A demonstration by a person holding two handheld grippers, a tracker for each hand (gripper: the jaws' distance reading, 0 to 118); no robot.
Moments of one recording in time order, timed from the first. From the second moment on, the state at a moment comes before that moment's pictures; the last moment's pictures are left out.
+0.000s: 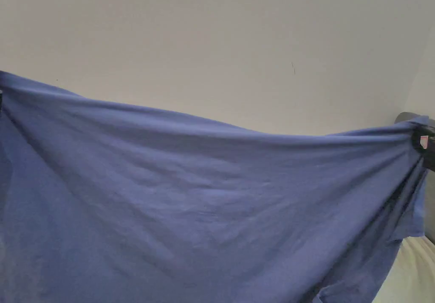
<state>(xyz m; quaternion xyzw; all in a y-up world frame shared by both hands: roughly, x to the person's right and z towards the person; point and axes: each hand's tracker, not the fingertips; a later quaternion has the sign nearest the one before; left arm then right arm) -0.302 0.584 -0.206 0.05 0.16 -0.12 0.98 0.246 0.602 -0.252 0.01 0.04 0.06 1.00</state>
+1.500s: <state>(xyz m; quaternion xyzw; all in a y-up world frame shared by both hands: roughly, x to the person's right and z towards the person) -0.340 0.607 -0.575 -0.03 0.16 -0.09 0.98 0.203 0.624 -0.579 0.03 -0.01 0.18 0.98</state>
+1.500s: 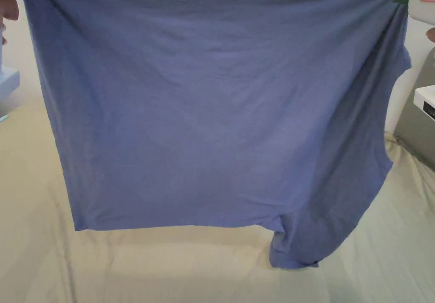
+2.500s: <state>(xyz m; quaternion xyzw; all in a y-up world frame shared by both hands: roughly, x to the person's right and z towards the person) -0.317 0.213 -0.407 -0.36 0.04 -0.14 0.92 0.234 0.242 -0.446 -0.28 0.09 0.11 0.95</state>
